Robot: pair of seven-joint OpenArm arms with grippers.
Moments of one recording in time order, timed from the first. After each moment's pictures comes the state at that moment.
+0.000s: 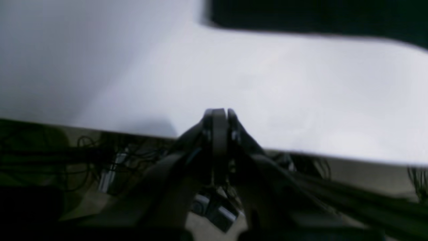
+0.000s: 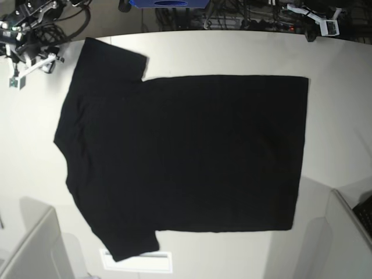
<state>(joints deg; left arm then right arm) 62.3 -17.2 -17.7 107.6 -27.3 0.6 2.8 -9.8 -6.3 61.0 109.1 13.6 40.3 -75.1</state>
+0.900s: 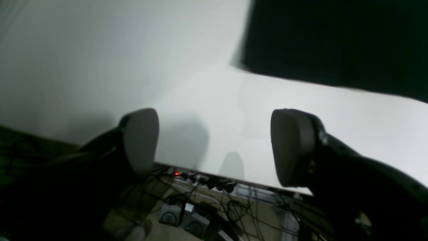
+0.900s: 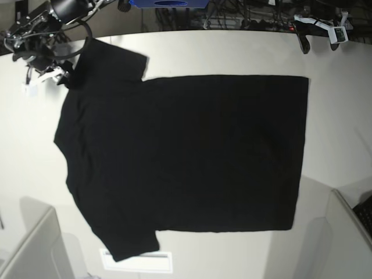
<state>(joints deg) 58.9 -14.3 -22.6 107.6 -27.5 0.2 3.1 -3.6 -2.6 64.6 86.0 37.1 40.3 -83.3</state>
